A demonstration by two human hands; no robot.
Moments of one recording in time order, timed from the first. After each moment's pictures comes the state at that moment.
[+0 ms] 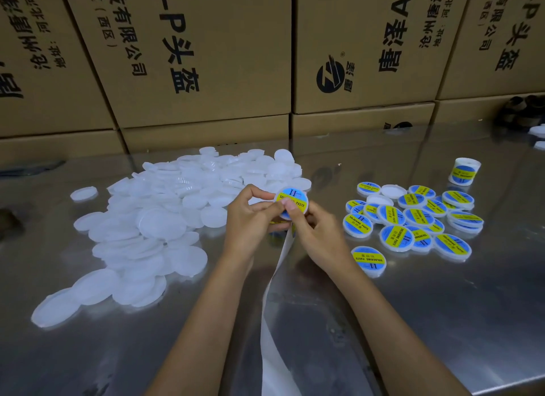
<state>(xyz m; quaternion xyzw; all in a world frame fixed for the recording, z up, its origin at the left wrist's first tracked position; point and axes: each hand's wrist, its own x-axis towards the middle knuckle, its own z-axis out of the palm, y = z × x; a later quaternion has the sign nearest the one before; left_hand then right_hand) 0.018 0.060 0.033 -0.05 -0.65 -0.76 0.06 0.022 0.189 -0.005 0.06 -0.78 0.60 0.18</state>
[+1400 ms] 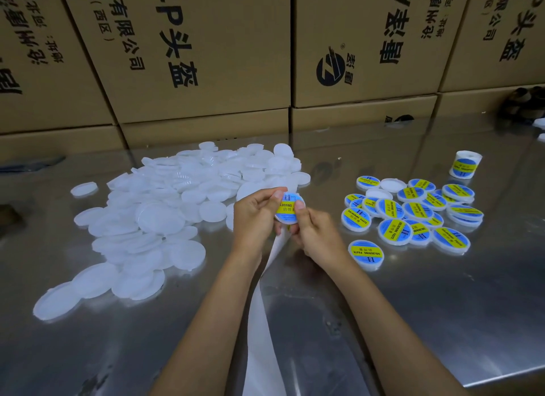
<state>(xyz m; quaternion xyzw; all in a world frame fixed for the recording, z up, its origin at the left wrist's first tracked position) 0.010 0.074 0.016 -0.03 -0.65 -0.76 0.08 0.030 0.190 -0.005 0.04 -0.79 0.60 0.12</state>
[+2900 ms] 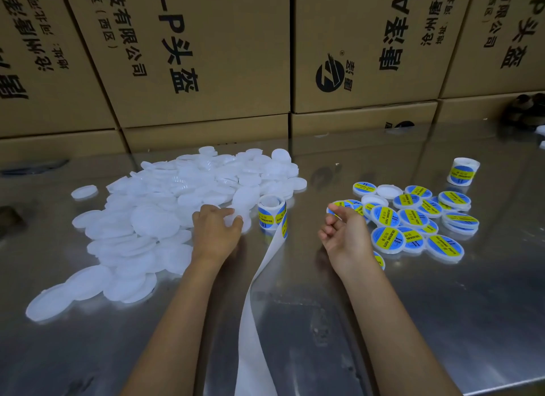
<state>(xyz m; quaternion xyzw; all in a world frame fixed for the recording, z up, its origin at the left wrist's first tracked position) -0.014 0.020 -0.006 0.07 -0.92 -0.35 0.16 0.020 0.231 0.007 -0.20 -0.37 0.90 0.08</state>
